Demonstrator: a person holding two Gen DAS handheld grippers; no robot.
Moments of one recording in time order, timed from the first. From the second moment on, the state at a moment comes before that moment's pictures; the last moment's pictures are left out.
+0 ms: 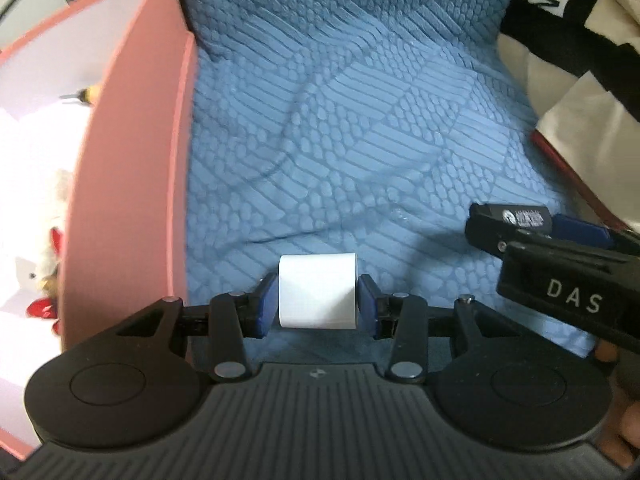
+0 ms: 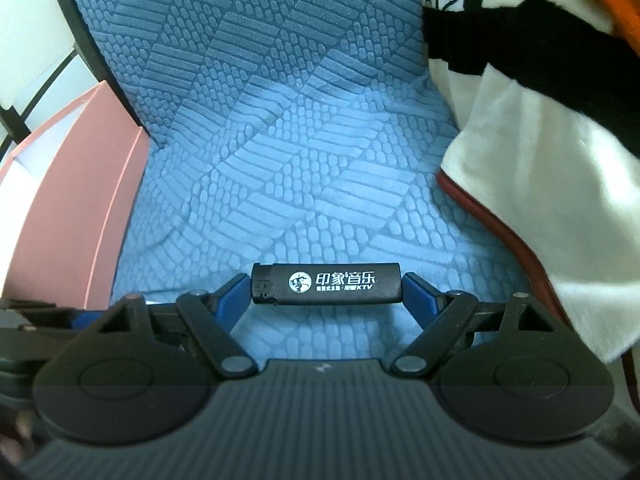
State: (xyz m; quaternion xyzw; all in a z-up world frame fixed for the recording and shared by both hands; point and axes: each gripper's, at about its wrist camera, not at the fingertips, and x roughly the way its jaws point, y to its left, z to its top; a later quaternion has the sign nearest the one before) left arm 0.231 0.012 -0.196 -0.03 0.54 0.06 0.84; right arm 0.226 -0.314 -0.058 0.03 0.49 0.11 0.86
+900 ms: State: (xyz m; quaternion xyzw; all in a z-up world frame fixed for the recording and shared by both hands) left arm 0.139 0.014 -0.215 -0.08 0.42 0.04 0.90; right arm 0.210 -0.305 -0.087 0.01 0.51 0.07 0.86
